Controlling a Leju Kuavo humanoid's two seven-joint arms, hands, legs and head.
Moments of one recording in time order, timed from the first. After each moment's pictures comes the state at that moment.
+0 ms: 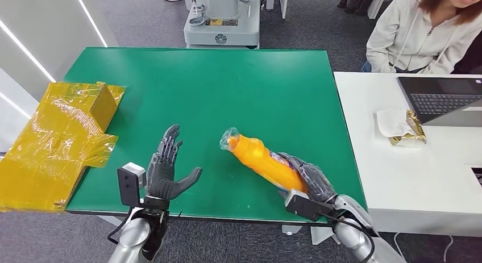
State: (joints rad) left arm -0.12 -0.12 -0.30 -1.19 0.09 0.03 -0.52; right arm -0.26 -0.30 0.57 -1.24 0.42 -0.07 -0.37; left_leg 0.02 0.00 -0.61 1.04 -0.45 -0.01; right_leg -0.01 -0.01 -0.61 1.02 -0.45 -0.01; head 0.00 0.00
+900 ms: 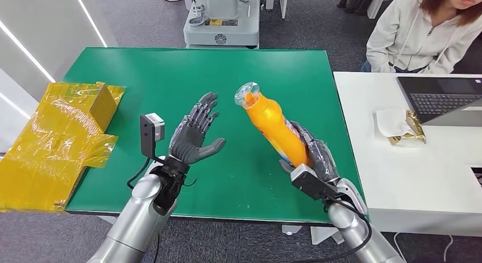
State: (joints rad) left arm -0.45 -0.15 -0.39 -0.98 0.30 -0.21 -0.39; right arm -0.35 -0.18 0.48 -1.17 0.35 -0.23 -0.47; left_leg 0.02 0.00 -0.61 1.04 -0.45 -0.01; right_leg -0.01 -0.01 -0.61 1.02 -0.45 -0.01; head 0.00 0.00
